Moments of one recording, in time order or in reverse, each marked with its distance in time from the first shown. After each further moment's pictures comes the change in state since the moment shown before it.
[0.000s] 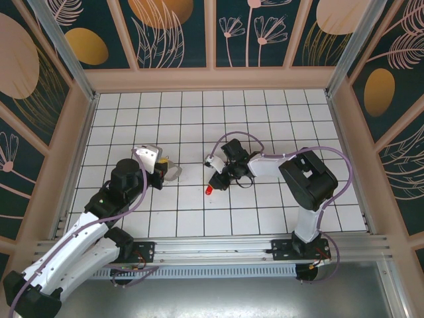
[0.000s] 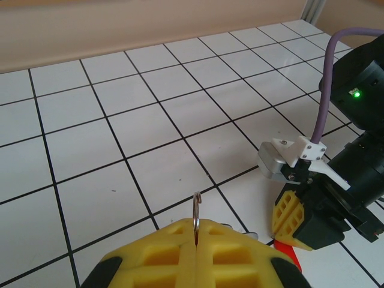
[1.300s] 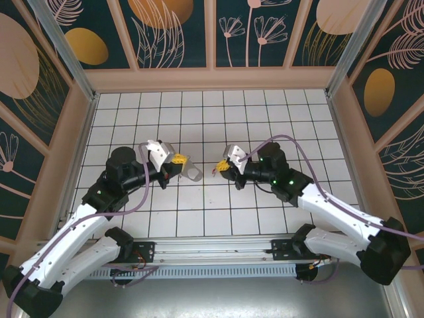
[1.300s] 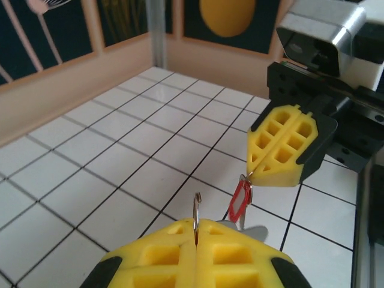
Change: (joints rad) left arm 0.000 0.100 0.171 0.066 0.501 0.217; right arm 0.075 -0.833 -0.243 0.122 0.129 -0.016
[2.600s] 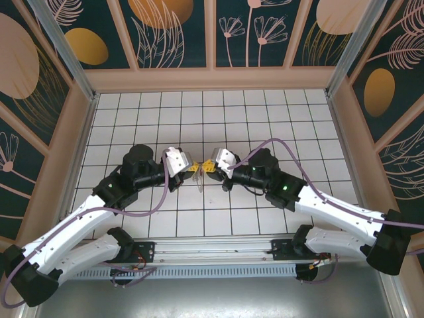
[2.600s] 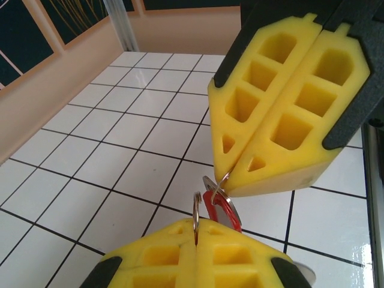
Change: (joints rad) left arm -0.148 0.104 0.050 -0.064 -0.102 0.219; right arm 0.201 0.042 0.068 0.116 0.191 -0.011
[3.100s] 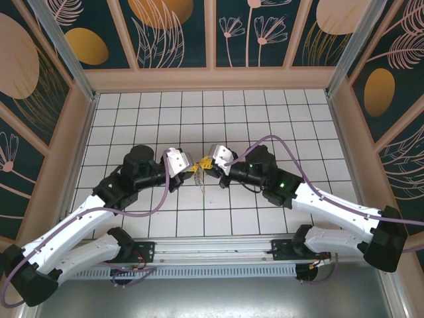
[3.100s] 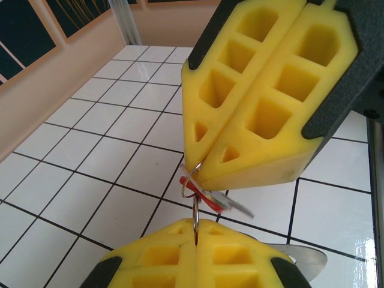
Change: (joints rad) left arm -0.004 -0.002 0.002 -0.018 -0.019 0.004; right arm 0.000 0.039 0.039 0.007 0.013 0.000
